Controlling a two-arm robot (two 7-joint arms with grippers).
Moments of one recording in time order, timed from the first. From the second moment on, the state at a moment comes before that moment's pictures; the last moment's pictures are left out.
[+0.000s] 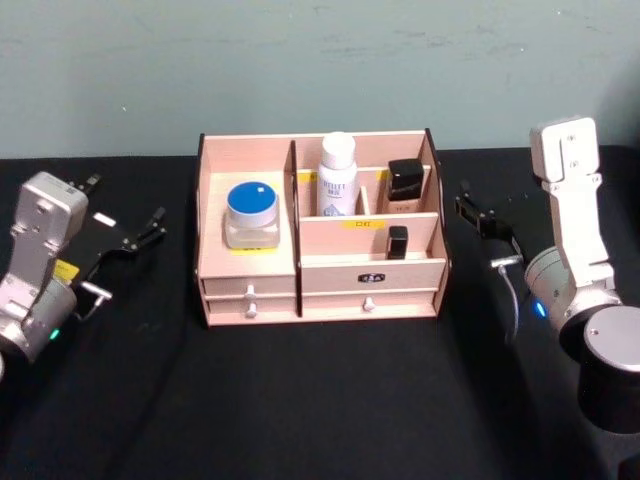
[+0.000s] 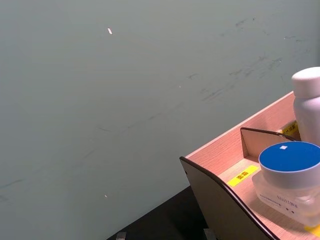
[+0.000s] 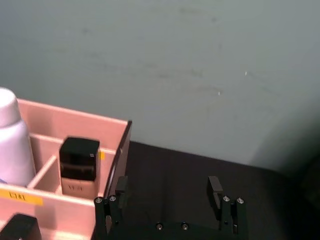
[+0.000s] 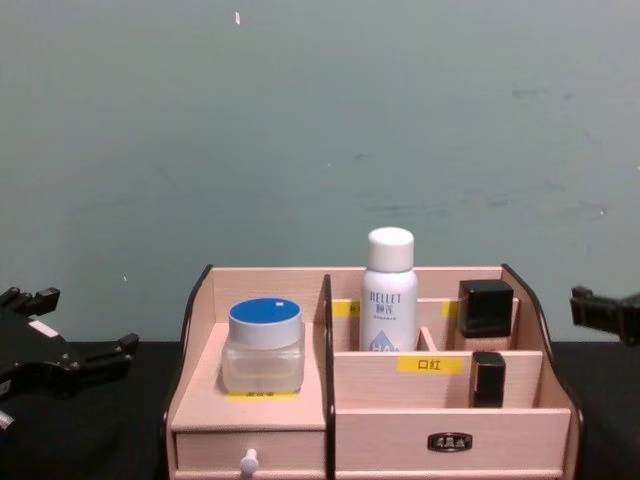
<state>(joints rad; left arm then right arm) -0.20 0.60 0.45 -1.41 -0.25 -0.12 0.03 0.02 0.05 -0.10 -1.73 -0.17 0.32 0.00</state>
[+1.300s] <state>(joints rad) -0.20 0.60 0.45 -1.41 -0.25 -0.12 0.03 0.02 0.05 -0.10 -1.73 -0.17 0.32 0.00</state>
